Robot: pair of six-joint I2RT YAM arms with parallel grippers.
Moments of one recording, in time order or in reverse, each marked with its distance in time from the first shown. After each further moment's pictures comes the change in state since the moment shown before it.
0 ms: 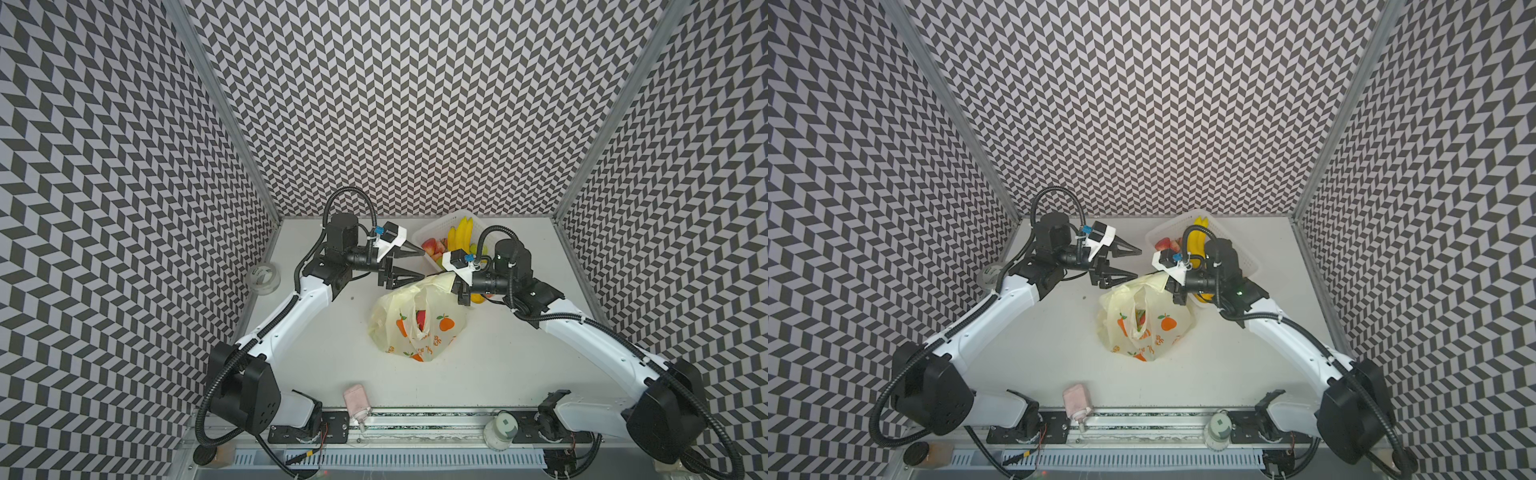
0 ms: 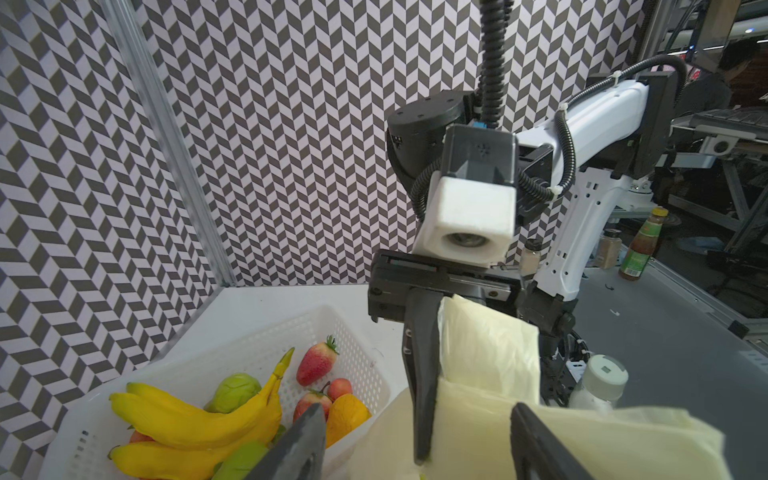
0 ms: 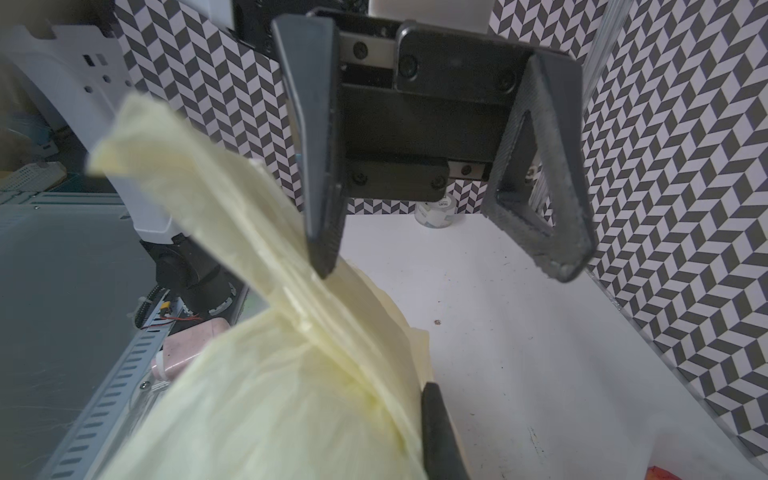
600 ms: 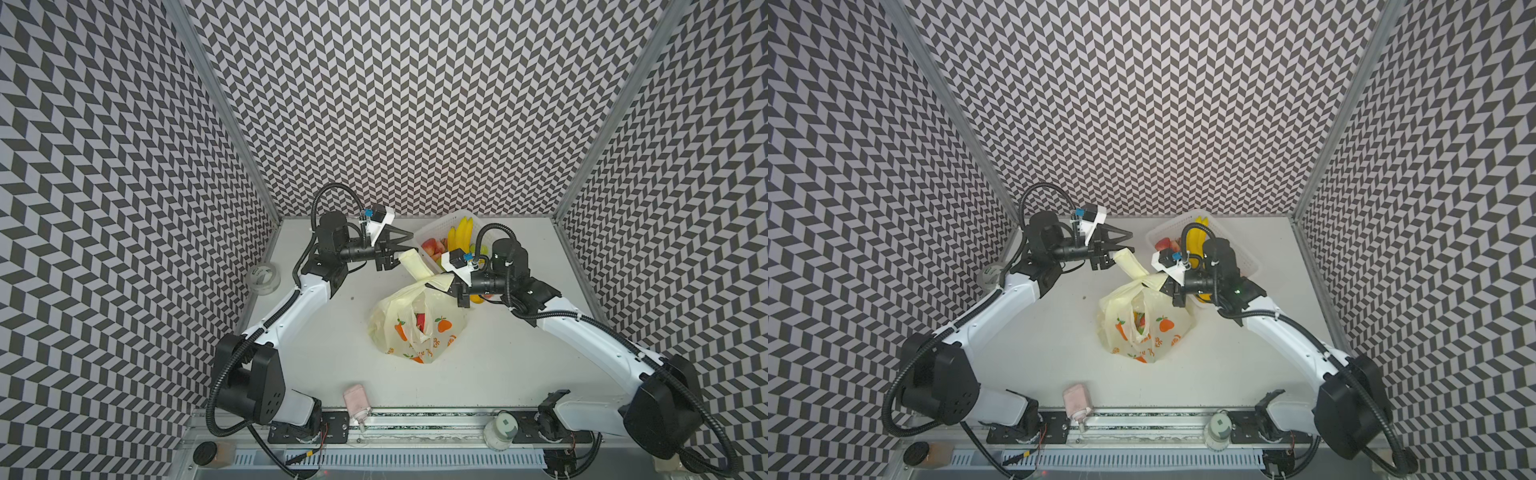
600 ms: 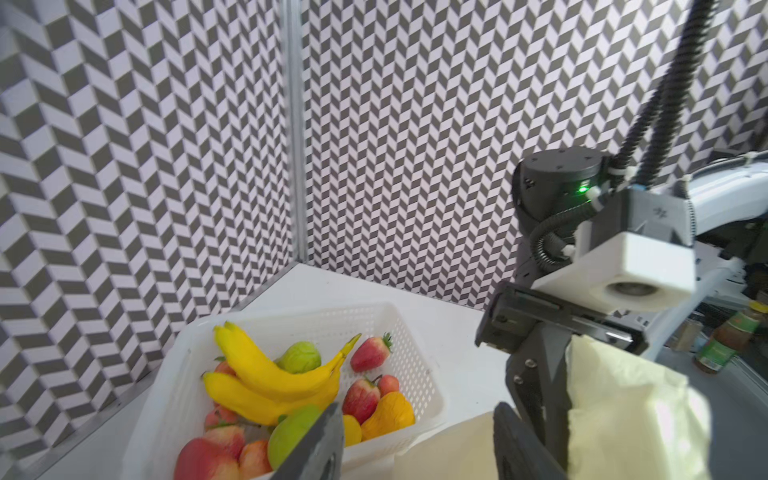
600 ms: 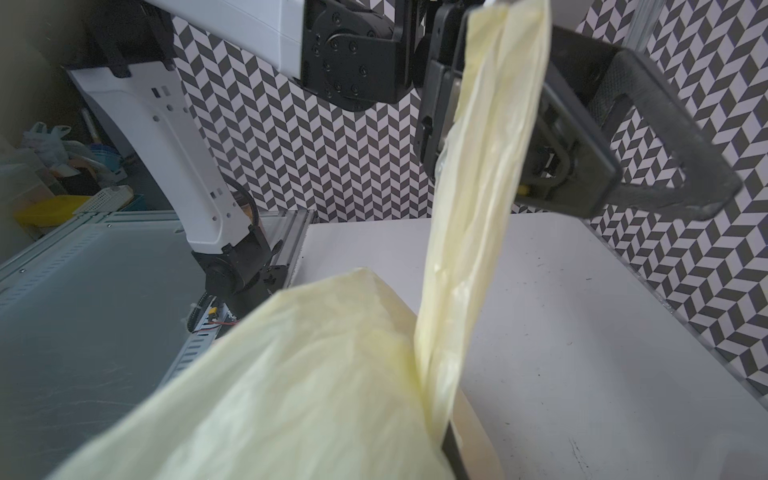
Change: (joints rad) left arm 0.063 0.059 -0.025 0.306 -0.130 -0.360; right arm -0.001 0.029 0.010 0.000 -0.096 0.049
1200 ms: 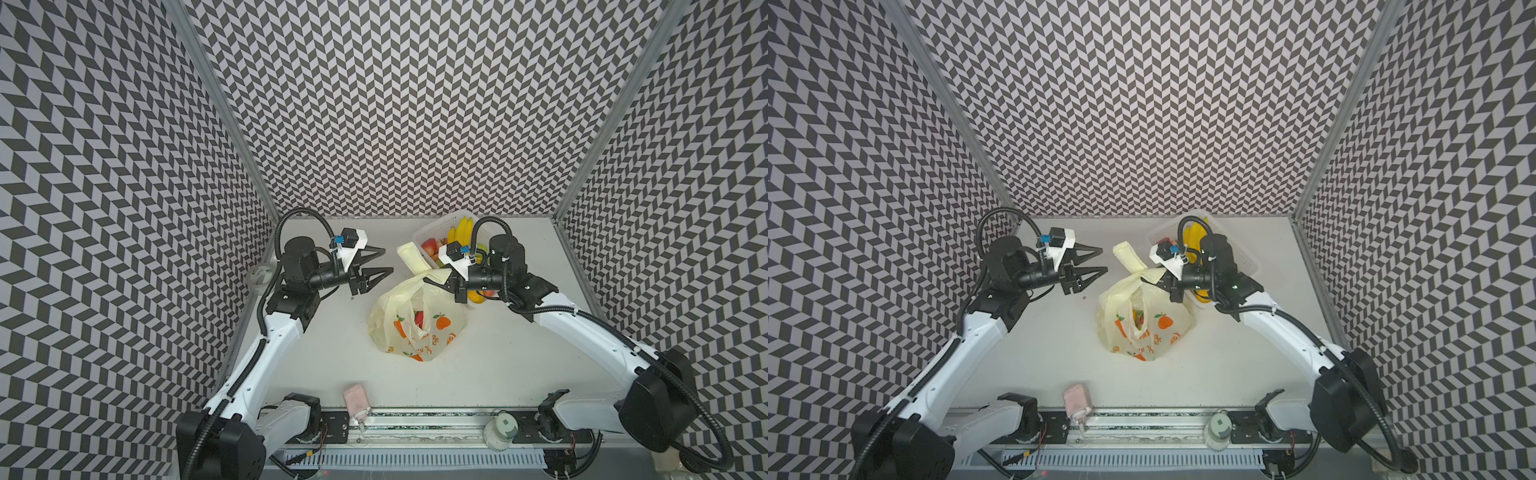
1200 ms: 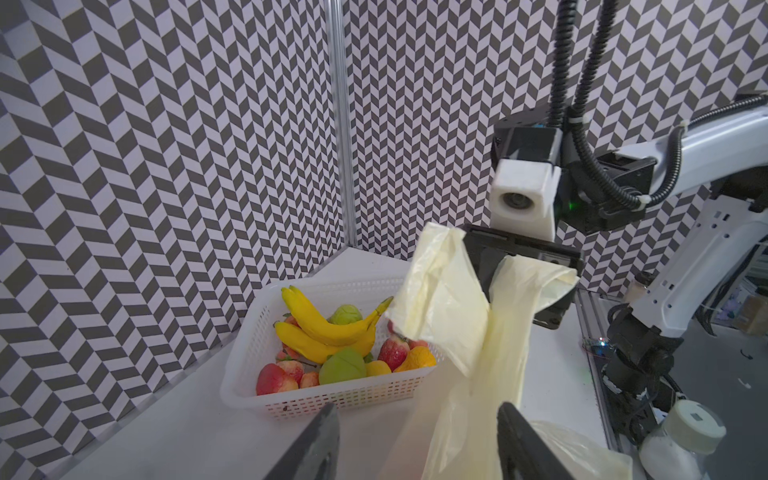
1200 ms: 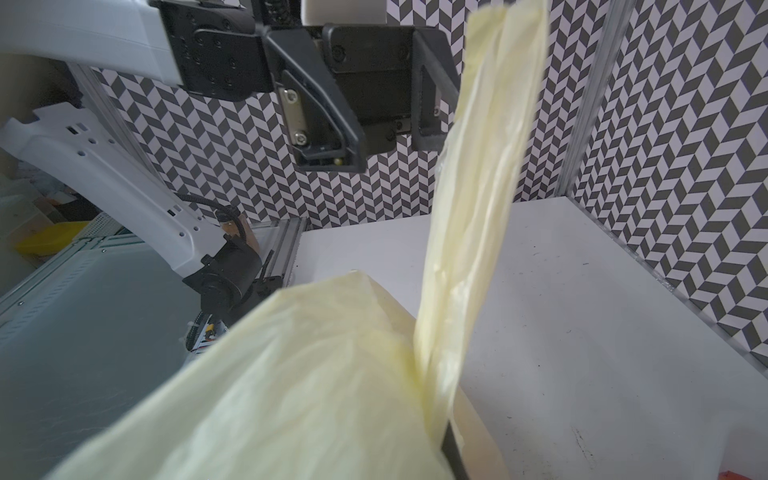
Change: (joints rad) left arm 0.142 -0.316 -0.239 -0.158 -0.081 0.107; right arm 0.000 0.038 0.042 -0.015 0.031 0.075
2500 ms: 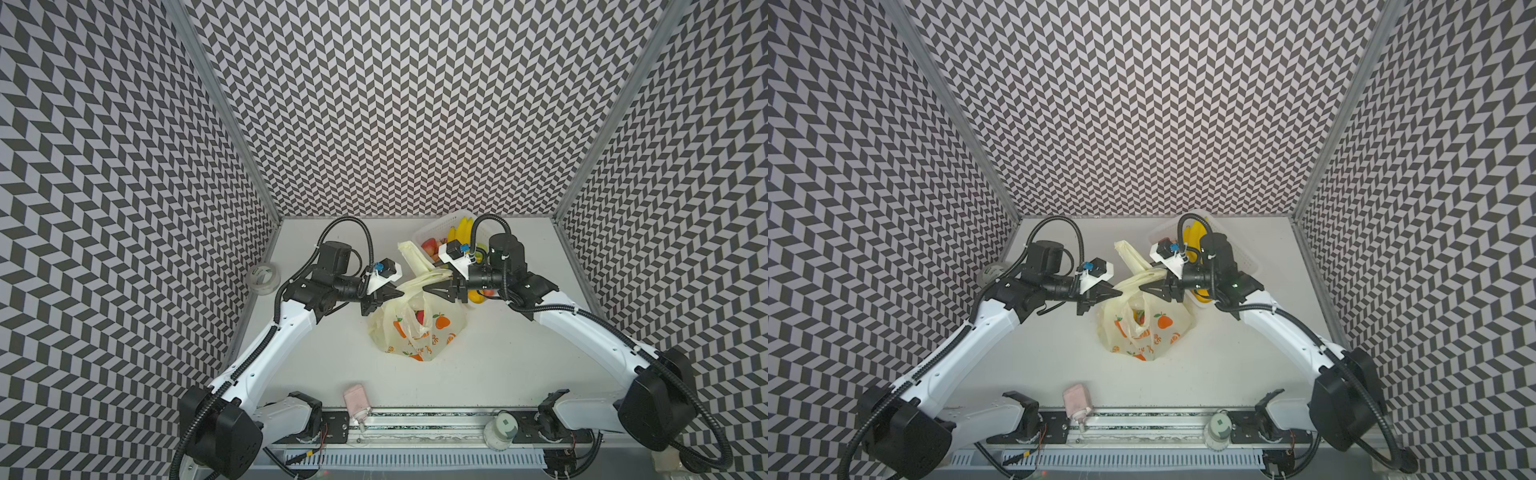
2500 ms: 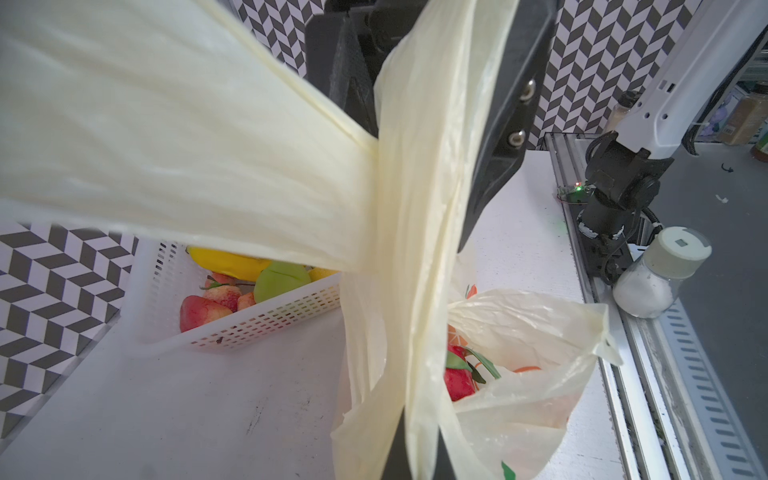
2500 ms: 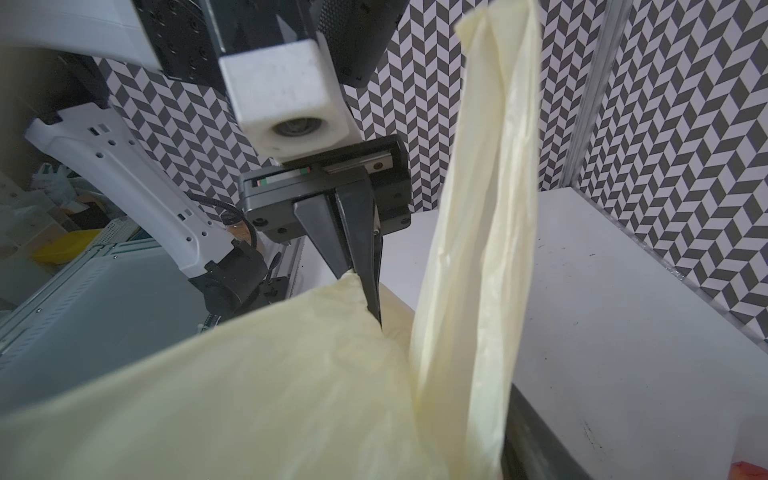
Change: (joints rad) left arm -0.183 0.053 0.122 -0.661 -0.162 0.638; right arm -0.005 0.008 0.017 -0.028 -0.008 0.016
